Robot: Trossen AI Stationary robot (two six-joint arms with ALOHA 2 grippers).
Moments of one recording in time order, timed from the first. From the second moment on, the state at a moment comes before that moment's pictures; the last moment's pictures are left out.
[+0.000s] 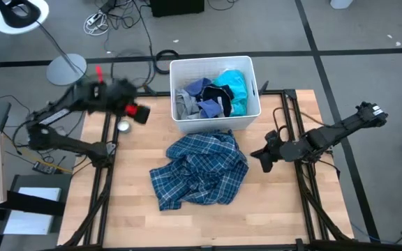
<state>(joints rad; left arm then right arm) 0.30 1.16 1.55 -1.45 -0.27 -0.76 0.41 0.78 0.61 -0.50 0.46 1.08</state>
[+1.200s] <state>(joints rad) -0.22 1.77 0.77 0.15 -0.37 -1.57 0.30 1.69 0.81 -0.09 0.13 0.78</state>
